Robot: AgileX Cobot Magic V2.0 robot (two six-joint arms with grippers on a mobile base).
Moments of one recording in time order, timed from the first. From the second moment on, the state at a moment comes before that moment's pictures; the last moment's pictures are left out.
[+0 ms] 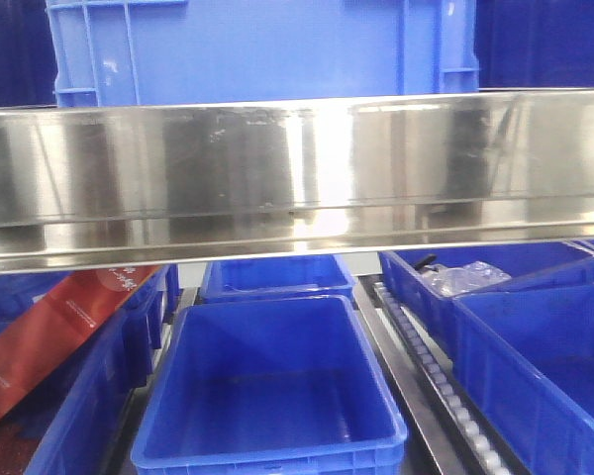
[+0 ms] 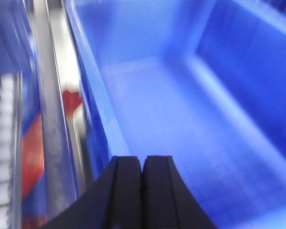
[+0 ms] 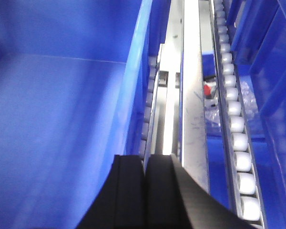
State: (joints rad) left arm -0.23 1.30 -1.46 0.00 0.68 -0.09; right arm 0.46 1.74 -2.03 0.01 0.98 0.01
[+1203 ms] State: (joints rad) left arm -0.23 0.09 -0.48 0.04 0.44 -0.09; right arm 0.46 0.23 -0.45 0.00 0.37 -0.04
